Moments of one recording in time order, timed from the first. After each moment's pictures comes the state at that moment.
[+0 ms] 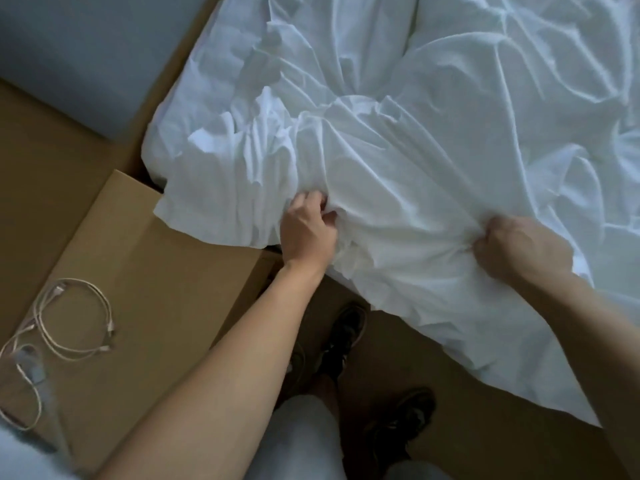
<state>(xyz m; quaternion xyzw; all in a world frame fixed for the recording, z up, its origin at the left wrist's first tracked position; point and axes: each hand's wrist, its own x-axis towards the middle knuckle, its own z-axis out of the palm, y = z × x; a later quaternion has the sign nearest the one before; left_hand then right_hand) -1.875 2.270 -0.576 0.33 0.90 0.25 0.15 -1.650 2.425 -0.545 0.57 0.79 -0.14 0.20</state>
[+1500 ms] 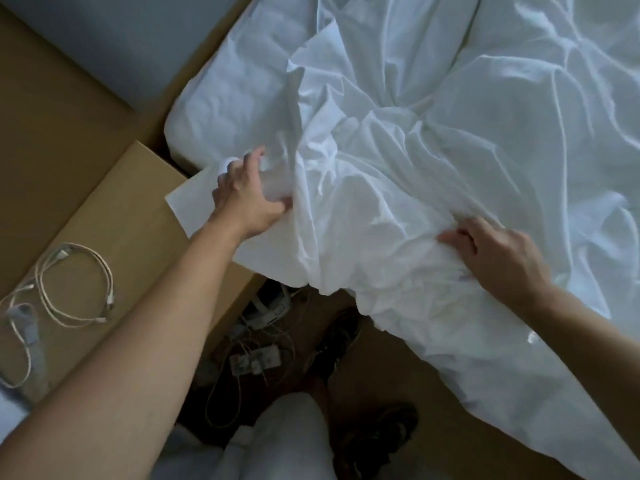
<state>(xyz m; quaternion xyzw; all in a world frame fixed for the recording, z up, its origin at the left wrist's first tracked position) -2.002 2.227 -0.557 0.24 0.92 0.11 0.28 -1.687 2.440 -0.580 0.27 0.95 -0.13 -0.09</state>
